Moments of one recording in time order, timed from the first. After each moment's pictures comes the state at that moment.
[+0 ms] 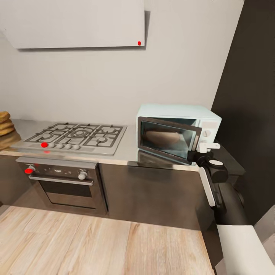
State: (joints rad) left arm -0.14 -0.09 0.10 -0.24 0.00 -0.22 0.01; right arm -0.72 -0.04 0.00 -1.47 -0.03 0.74 -0.17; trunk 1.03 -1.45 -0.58
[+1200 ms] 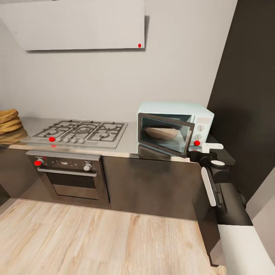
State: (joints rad) left arm -0.14 -0.09 0.10 -0.24 0.00 -0.22 0.01; right arm -0.71 -0.04 -0.03 -1.47 0.01 0.75 -0.17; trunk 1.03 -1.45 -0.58
